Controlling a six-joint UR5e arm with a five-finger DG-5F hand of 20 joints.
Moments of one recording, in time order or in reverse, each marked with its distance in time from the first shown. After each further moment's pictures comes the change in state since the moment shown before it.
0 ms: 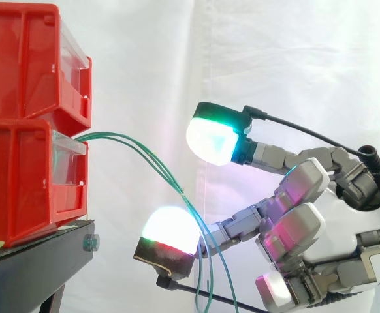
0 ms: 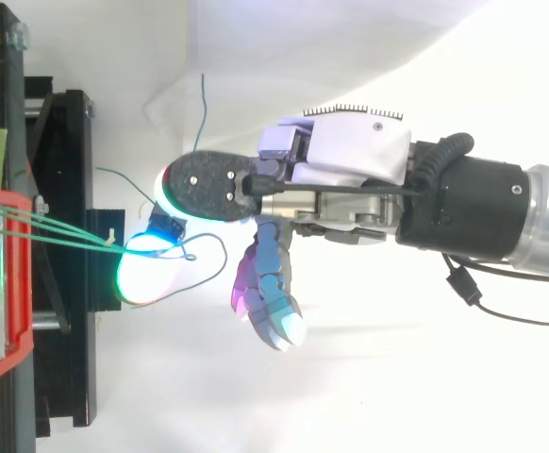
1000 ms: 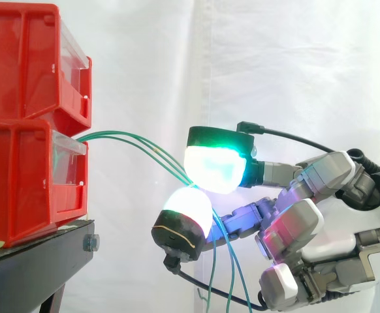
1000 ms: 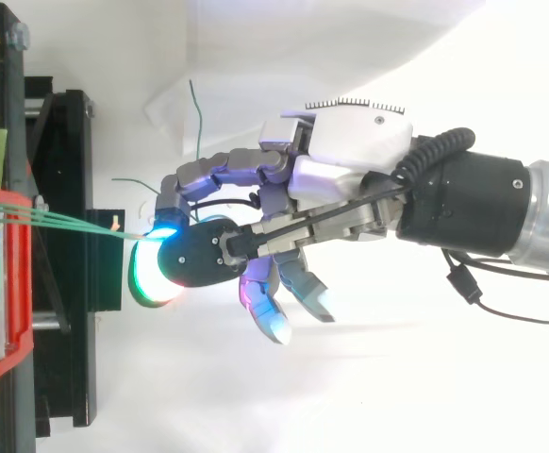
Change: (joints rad) arm -0.003 0.000 0.001 -0.004 0.006 0.020
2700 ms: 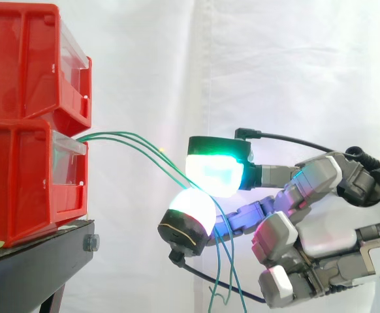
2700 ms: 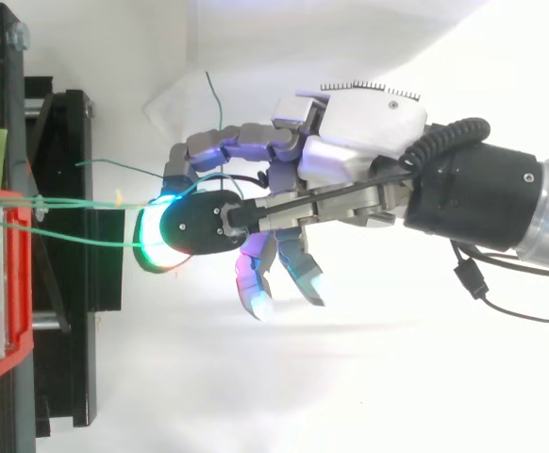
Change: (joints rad) arm 0.007 0.000 0.029 -0.078 0.085 0.004
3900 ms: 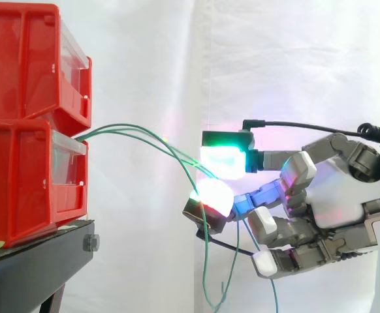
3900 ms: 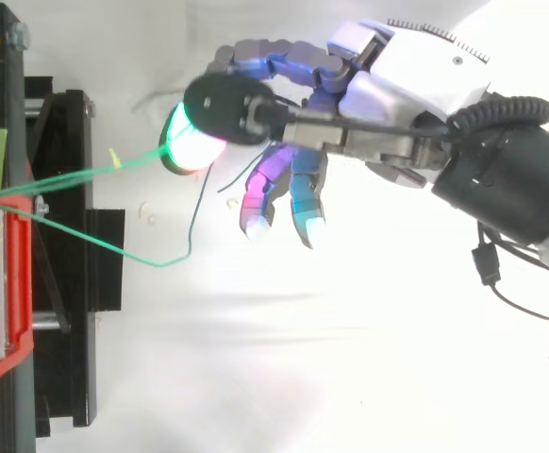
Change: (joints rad) arm 0.044 0.000 0.064 -0.142 0.330 -0.044
